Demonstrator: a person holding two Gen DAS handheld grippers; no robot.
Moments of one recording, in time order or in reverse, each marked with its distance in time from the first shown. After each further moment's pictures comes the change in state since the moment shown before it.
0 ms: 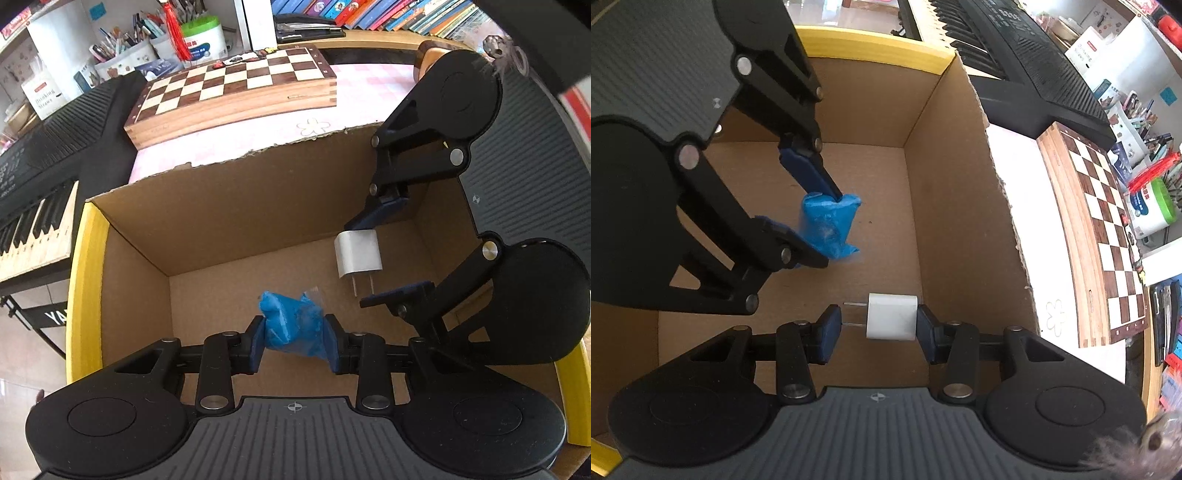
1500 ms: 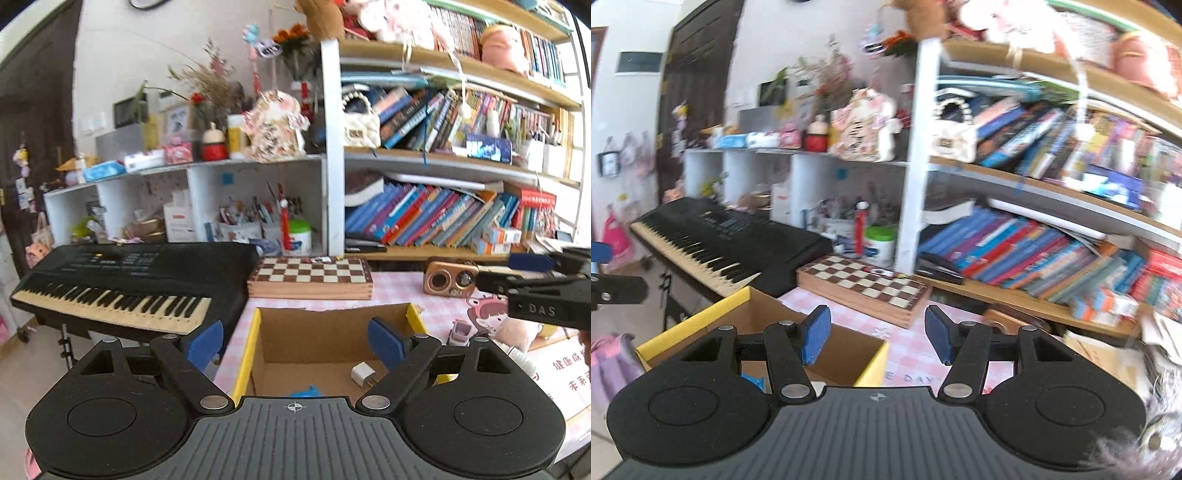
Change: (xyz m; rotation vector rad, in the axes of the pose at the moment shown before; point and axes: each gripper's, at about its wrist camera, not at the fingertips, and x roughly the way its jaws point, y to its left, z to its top) left arm -0.219 -0.006 -0.138 -0.226 -0.691 0.182; right arm -0.215 0.134 -0.085 0.900 -0.614 -0.723
